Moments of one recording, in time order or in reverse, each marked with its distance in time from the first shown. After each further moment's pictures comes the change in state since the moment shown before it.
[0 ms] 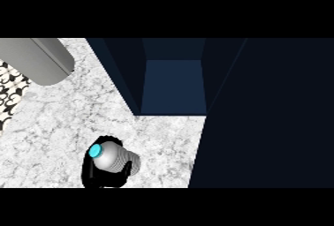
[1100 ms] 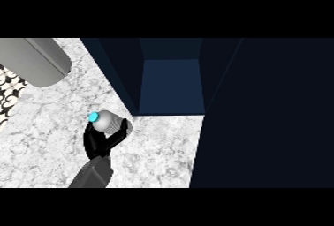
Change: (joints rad) left arm -0.420 -0.044 0.327 0.644 0.138 0.196 -0.283; right arm 0.082 -0.006 -0.014 -0.005 -0.013 0.055 -0.076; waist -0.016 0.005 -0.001
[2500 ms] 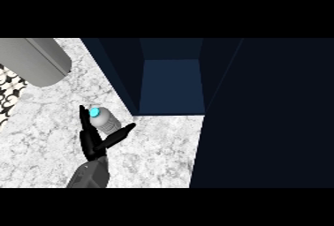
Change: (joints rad) left arm 0.139 -0.008 -0.078 -0.338 -0.207 0.327 0.306; right arm -0.015 0.049 -0.026 -0.004 0.004 0.041 0.033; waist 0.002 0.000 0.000
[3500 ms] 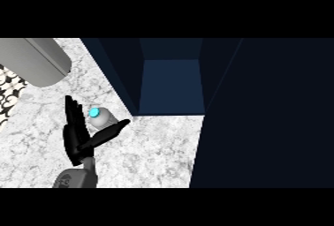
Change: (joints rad) left arm 0.153 0.001 -0.050 -0.510 -0.276 0.035 0.424; right arm 0.009 0.054 -0.042 -0.004 -0.012 0.058 0.021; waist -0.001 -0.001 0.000
